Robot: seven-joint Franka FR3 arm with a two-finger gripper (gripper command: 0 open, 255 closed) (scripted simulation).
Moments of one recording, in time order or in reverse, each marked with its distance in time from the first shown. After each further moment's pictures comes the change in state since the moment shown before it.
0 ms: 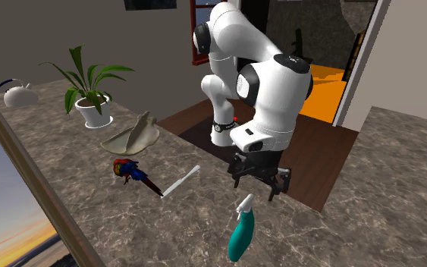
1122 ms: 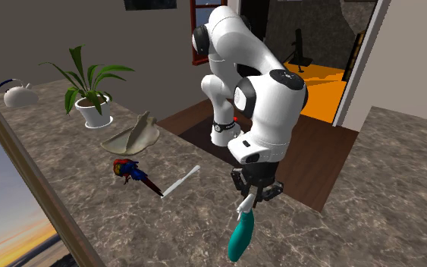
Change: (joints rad) arm -0.001 0.025 -0.010 -0.041 -0.020 0.062 0.012
